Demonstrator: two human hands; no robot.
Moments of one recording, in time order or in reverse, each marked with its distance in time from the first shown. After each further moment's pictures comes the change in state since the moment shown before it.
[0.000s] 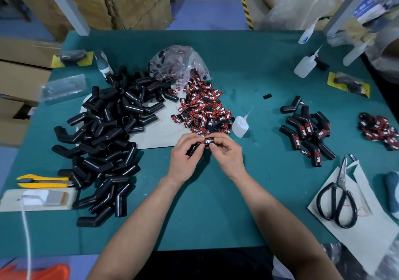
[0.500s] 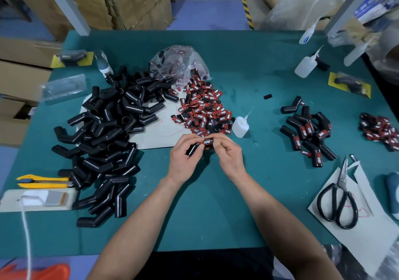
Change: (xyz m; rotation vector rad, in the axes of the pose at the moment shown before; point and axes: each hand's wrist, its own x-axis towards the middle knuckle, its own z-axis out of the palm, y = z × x) left_hand 0.000 0.001 0.000 -0.010 0.015 -0.029; right_hand 0.001 -0.007 0.000 -0.108 0.013 0.000
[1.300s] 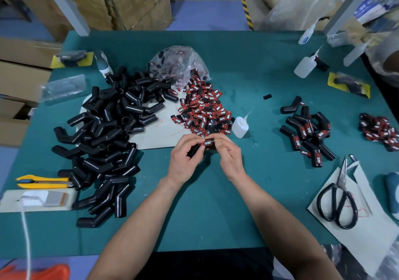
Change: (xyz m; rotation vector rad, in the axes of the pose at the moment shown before) left_hand -0.002 -0.007 0.000 0.045 -0.009 0.085; right_hand -0.001 0.005 0.001 0.022 0.004 0.004
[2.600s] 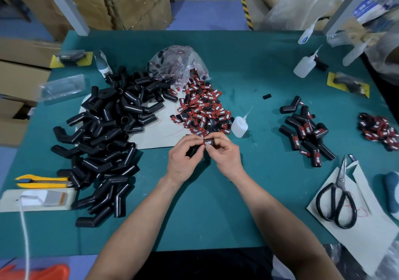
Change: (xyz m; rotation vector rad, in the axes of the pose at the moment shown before) left_hand 0.000 -0.005 0.004 -0.025 0.071 0.052; right_hand 0.000 -0.008 0.002 0.064 -0.053 0.070
